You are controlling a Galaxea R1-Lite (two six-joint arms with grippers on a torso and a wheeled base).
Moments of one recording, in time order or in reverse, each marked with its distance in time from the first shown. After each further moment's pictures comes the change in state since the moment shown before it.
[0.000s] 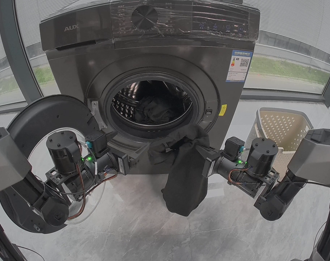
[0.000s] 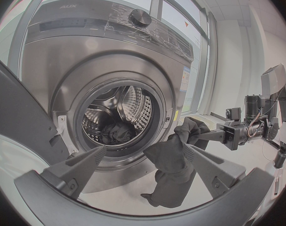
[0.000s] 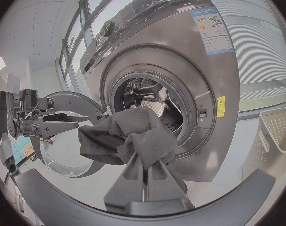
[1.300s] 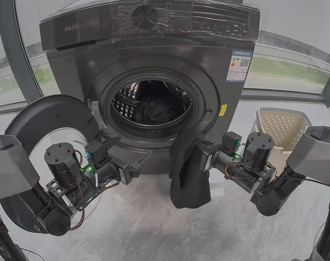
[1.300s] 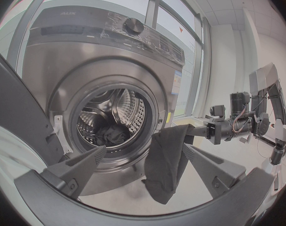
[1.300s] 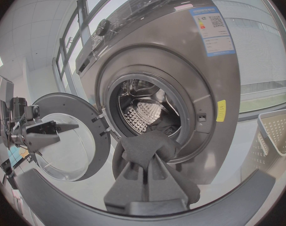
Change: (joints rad) left arm -0.027 0.048 0.095 -0.184 -0.030 0.001; right arm 0.004 0.007 -0.080 0.064 -0.042 -0.004
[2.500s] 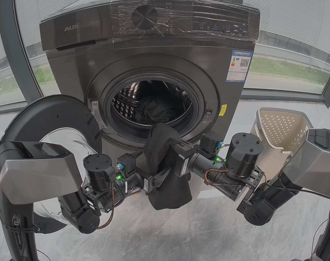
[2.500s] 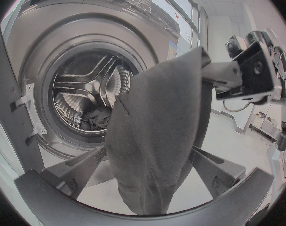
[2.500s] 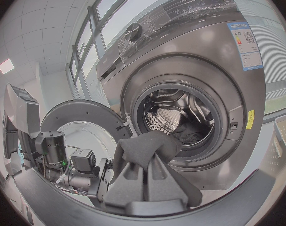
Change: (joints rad) left arm -0.042 0.275 -0.178 -0.001 -0.008 0.021; right arm 0.160 -0.021 -0.079 0.032 -0.037 0.000
